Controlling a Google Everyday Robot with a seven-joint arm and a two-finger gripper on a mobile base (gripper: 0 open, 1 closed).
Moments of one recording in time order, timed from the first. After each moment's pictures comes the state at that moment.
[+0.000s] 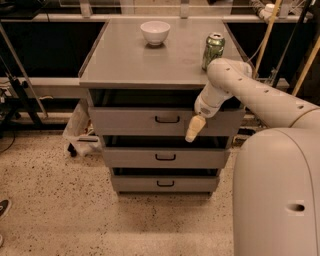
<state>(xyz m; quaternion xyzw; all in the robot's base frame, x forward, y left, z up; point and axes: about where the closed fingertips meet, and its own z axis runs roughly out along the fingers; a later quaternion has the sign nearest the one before) 0.741 -0.147 0.645 -0.57 0.80 0.06 0.17</state>
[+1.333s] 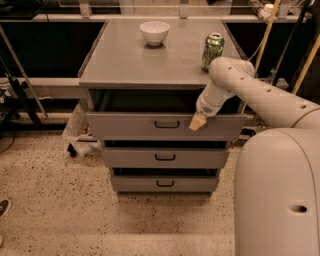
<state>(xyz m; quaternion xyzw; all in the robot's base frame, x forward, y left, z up) 0.741 -0.147 0.645 -0.57 0.80 0.06 0.17</state>
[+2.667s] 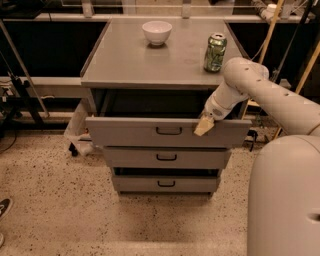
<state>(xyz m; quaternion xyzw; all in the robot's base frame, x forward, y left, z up) 0.721 -0.170 0.655 -0.56 0.80 0.10 0.18</state>
